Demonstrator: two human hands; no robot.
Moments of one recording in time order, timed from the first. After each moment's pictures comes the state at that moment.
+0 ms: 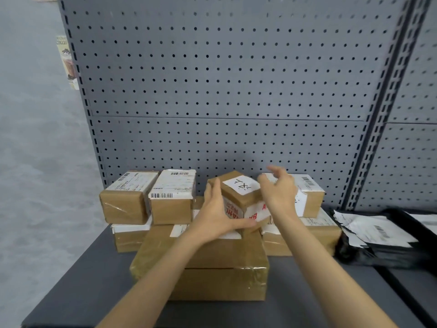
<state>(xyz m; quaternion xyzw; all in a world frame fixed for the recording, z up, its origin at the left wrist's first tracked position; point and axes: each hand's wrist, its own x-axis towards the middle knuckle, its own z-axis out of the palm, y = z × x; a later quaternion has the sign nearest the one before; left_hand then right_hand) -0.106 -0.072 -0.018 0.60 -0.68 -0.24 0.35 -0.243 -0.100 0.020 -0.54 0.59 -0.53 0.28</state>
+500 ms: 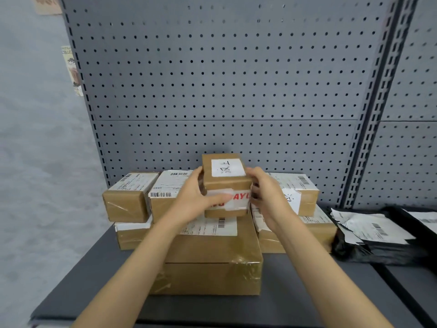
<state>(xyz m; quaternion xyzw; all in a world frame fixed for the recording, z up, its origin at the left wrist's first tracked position) -0.085 -0.057 0.018 0.54 -0.61 -0.29 0.51 -0.245 -0.074 0.033 -0.51 0.43 -0.50 0.56</state>
